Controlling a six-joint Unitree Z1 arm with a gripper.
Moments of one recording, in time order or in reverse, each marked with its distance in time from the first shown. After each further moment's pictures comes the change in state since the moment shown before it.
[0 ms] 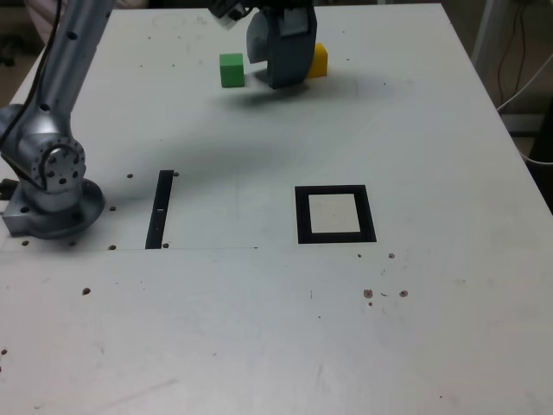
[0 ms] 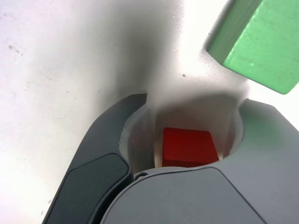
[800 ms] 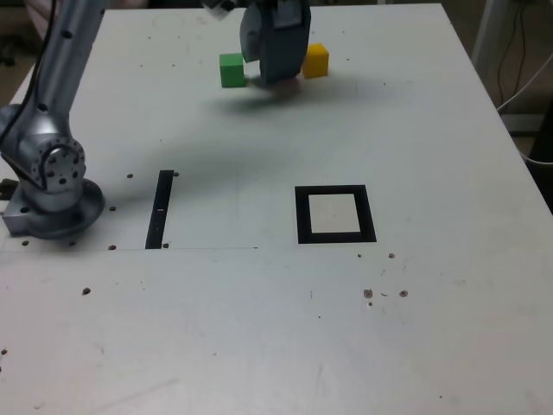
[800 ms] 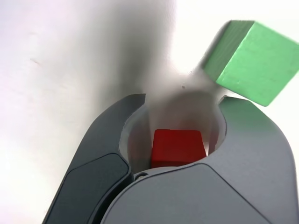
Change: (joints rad) arm -0.005 -0.063 0.019 0.052 0.016 -0.014
